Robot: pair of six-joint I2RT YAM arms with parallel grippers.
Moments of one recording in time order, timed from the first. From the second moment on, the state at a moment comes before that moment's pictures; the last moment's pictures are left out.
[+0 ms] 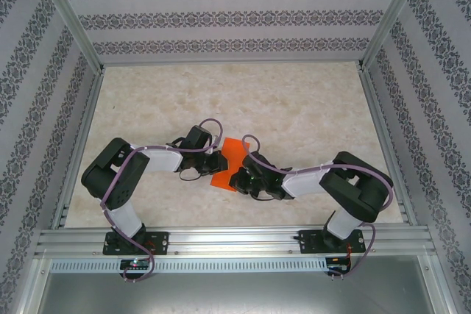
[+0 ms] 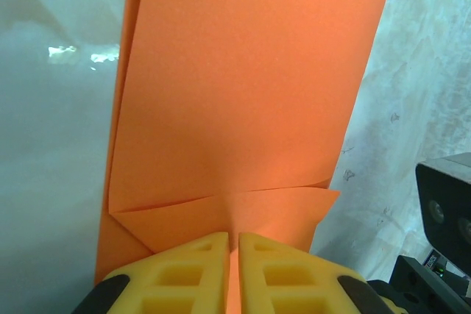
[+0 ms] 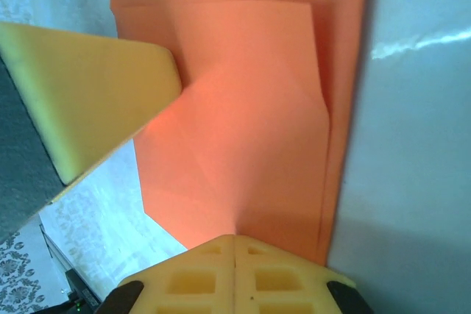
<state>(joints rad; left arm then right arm) -0.58 1.74 0.75 0.01 0.52 -0.79 0.91 1.62 0.53 0.28 -0.23 1.26</state>
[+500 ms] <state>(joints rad) -0.59 1.74 0.75 0.01 0.52 -0.79 0.92 1.57 0.48 0.26 -0.23 1.26</state>
